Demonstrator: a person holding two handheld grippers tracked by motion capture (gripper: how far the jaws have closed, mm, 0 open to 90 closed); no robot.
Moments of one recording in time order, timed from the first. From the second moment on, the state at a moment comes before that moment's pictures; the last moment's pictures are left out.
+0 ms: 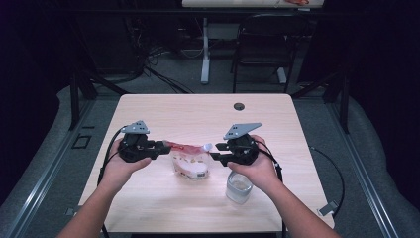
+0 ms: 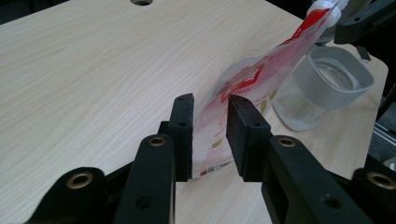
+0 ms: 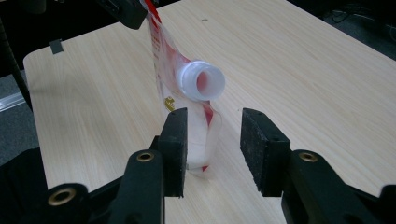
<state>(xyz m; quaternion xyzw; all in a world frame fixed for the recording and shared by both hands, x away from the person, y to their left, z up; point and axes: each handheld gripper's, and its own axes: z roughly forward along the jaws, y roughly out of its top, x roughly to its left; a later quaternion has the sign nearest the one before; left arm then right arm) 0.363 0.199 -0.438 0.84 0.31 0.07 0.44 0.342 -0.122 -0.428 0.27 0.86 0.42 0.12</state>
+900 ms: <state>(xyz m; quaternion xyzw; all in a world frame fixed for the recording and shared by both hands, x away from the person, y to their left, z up) 0.361 0.197 -0.436 0.85 0.30 0.08 0.43 0.348 -0.111 -0.429 0.26 0.86 0.43 0.11</state>
